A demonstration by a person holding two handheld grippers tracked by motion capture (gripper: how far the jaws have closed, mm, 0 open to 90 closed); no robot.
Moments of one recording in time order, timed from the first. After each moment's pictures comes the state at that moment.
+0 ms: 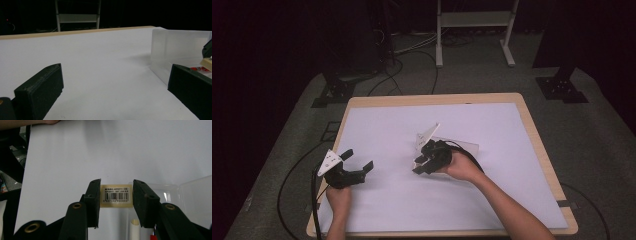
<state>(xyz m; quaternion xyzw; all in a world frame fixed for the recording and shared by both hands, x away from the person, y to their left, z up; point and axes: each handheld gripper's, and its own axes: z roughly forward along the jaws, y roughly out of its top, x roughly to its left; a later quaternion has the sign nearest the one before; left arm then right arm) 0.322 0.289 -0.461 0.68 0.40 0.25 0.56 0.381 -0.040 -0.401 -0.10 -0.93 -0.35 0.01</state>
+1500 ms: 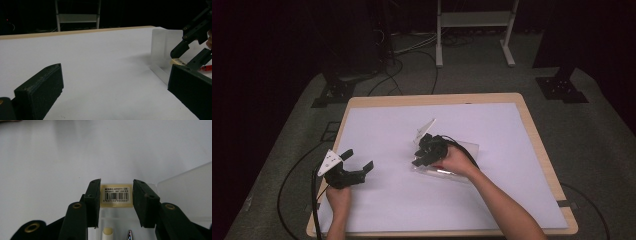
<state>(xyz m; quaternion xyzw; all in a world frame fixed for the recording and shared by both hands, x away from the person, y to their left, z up) 0.322 0.289 -0.461 0.68 0.40 0.25 0.56 0.416 -0.032 -0.423 -0.14 -0.93 -0.33 0.00</state>
